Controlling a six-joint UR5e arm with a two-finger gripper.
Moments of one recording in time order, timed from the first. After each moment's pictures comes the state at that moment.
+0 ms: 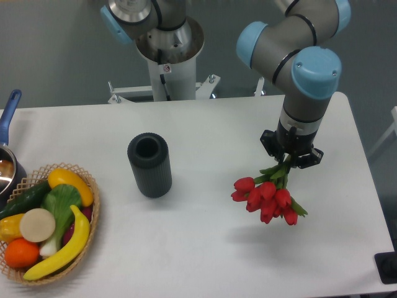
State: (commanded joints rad) arm 2.67 -1.91 -1.51 -1.19 1.54 1.17
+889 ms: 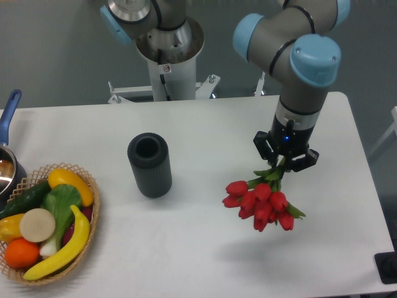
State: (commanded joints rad) arm 2.65 -1.86 -1.50 -1.09 1.24 1.09
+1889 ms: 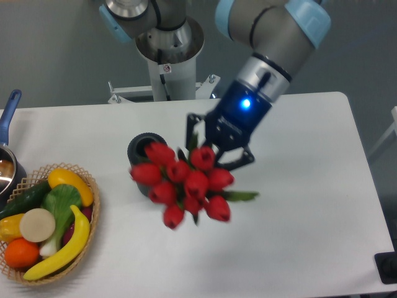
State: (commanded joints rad) arm 2.64 -1.69 -1.71 -0.89 0.35 0.85
